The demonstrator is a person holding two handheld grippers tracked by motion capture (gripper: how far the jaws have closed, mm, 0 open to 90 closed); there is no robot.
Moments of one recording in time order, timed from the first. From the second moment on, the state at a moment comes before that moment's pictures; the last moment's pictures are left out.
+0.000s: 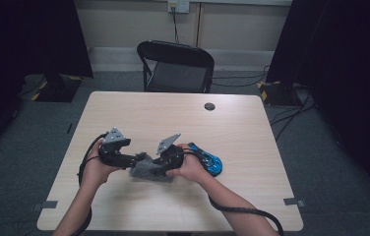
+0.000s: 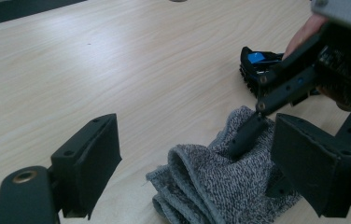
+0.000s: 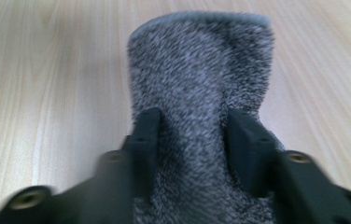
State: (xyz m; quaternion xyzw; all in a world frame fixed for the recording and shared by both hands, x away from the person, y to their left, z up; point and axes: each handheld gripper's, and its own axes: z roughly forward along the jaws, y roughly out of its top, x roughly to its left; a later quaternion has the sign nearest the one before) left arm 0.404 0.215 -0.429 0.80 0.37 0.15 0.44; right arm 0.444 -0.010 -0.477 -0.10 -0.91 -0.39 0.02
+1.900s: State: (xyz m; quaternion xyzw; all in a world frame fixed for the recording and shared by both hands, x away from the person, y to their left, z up) left arm 0.397 0.176 -0.444 0.86 0.27 0.10 0.42; right arm 0.477 -0.114 -0.498 -0.26 -0.89 -0.35 -0.10
